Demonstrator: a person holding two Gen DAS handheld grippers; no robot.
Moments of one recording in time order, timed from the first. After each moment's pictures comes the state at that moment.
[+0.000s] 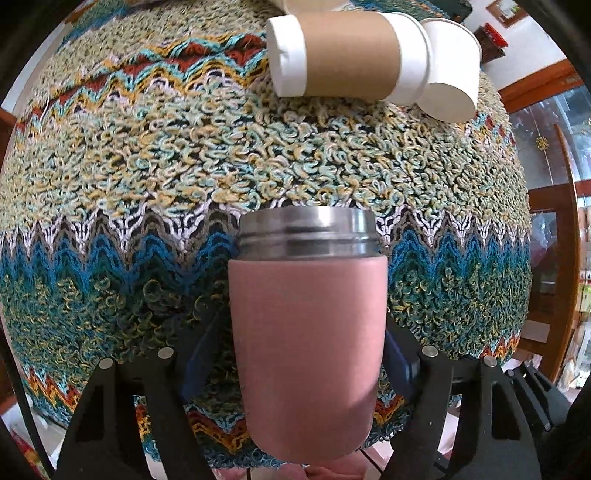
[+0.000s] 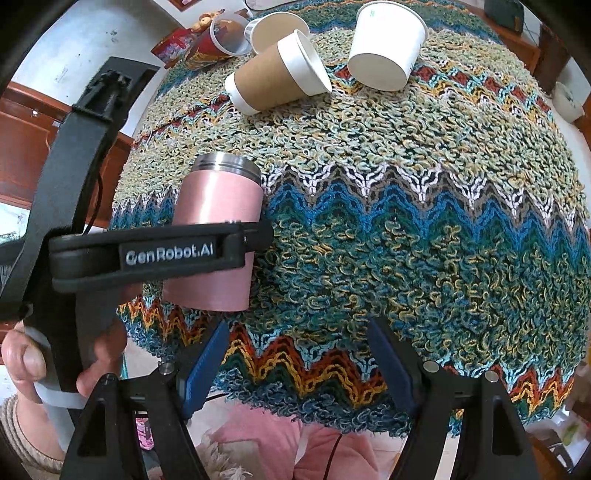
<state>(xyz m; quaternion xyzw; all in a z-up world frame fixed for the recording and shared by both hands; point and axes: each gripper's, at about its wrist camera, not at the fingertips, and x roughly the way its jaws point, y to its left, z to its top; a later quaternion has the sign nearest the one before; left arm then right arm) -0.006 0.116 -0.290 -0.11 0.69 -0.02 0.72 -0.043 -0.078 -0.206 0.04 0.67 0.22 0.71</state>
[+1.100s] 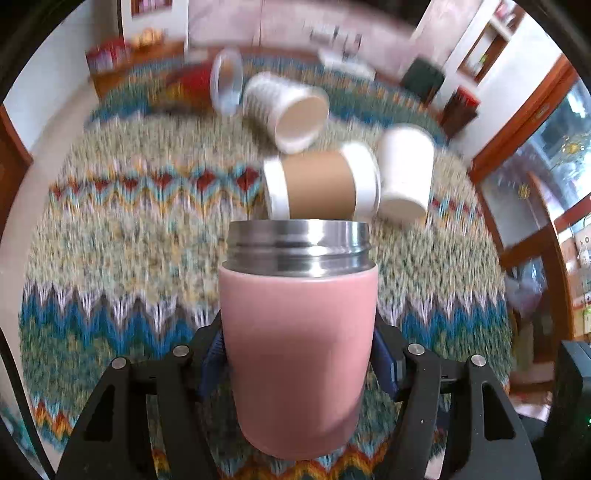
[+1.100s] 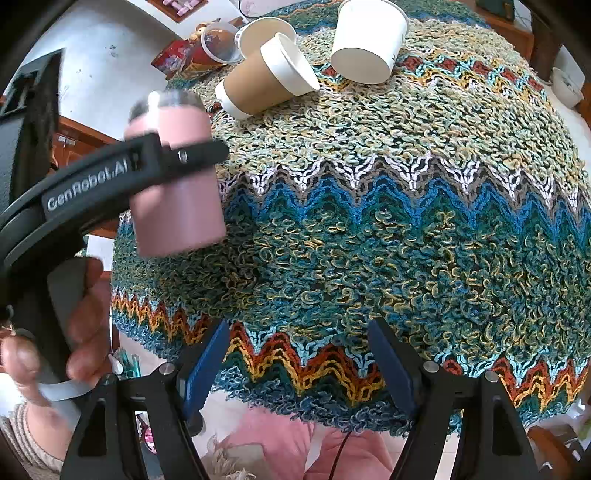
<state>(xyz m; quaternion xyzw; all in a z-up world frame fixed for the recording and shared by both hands) -0.007 0.124 -0.231 -0.10 0.51 -0.01 0.86 -0.047 -0.117 -0.200 0.08 0.66 0.22 0.71</state>
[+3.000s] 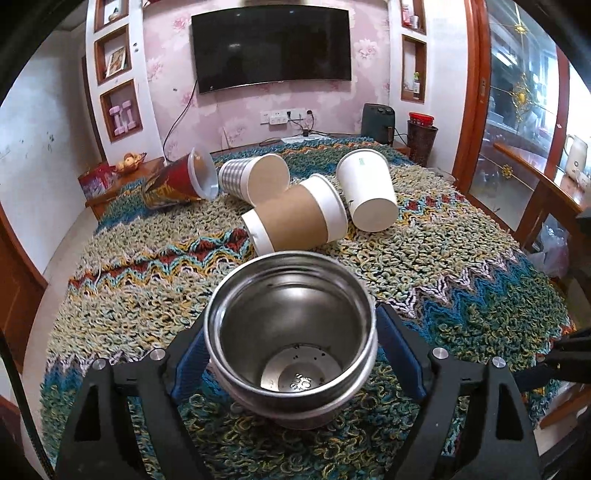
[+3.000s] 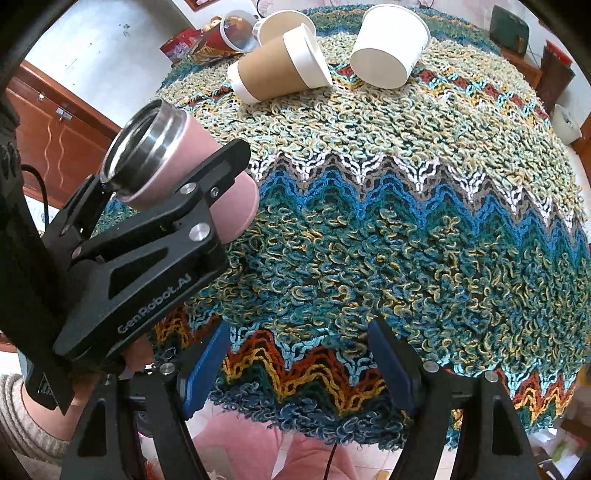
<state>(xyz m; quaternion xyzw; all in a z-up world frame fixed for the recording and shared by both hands) -0.062 0.101 -0.249 0.06 0.34 -0.04 0.94 -0.082 -0.062 -0.229 0.01 0.64 0.21 0.74</state>
